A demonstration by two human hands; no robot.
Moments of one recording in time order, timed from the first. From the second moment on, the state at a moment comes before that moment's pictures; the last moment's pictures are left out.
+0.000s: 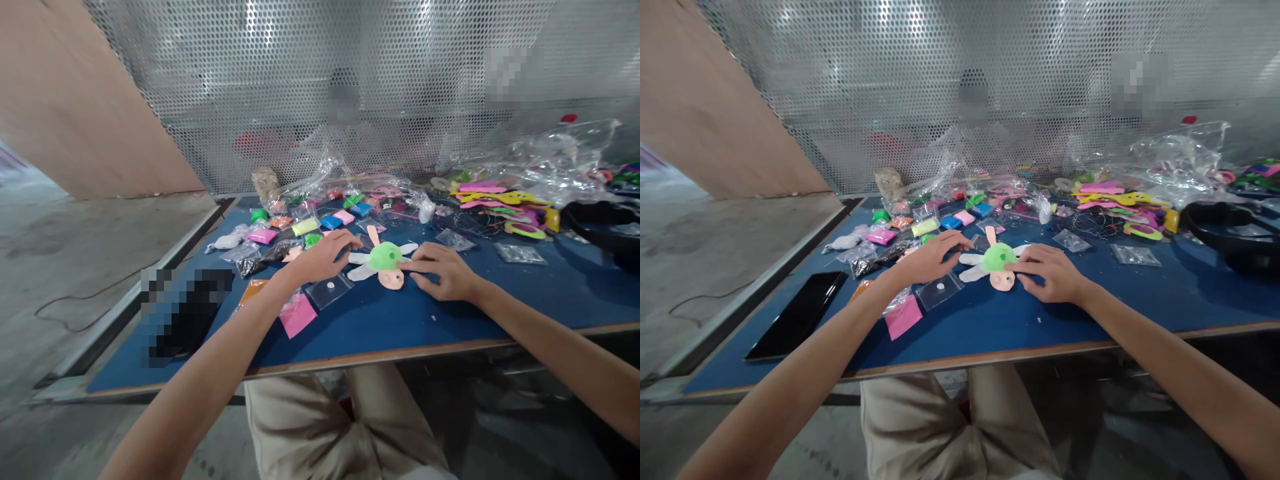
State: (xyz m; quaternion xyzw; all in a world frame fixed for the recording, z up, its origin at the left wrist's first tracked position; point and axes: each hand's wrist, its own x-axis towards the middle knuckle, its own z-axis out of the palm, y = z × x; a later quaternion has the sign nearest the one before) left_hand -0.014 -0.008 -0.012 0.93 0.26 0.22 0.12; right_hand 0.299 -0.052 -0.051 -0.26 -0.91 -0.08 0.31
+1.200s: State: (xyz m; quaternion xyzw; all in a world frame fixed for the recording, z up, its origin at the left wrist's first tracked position) left_hand 0.007 -0.035 -0.007 0.85 0.26 0.29 0.36; right_hand 0.243 -0.036 -0.028 -0.27 -0.86 -0.20 0.39
